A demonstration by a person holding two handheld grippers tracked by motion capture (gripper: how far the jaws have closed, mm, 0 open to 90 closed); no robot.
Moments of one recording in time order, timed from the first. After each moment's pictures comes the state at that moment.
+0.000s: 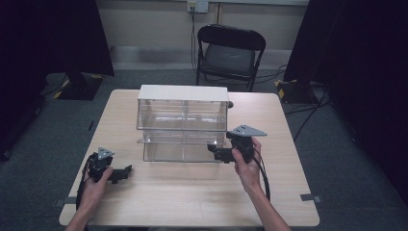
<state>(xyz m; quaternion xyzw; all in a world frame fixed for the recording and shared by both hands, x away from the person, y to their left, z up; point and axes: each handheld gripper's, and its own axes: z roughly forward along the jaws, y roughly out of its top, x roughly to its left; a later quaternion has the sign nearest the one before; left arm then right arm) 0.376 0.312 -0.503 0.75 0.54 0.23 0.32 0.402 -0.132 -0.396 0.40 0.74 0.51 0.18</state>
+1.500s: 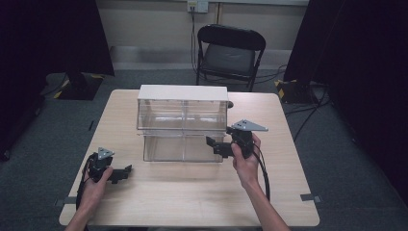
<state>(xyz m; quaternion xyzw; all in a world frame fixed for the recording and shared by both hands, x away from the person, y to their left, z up) 0.376 0.312 -0.504 0.75 0.54 0.23 0.32 0.410 -0.130 -0.388 0.41 0.72 0.53 0.17</state>
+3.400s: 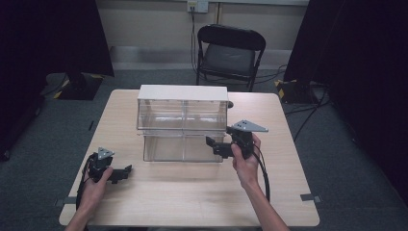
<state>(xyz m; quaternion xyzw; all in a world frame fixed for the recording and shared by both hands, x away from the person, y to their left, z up) 0.376 0.312 -0.504 0.74 0.54 0.23 0.32 0.407 -0.130 -0.386 0.41 0.72 0.53 0.17</state>
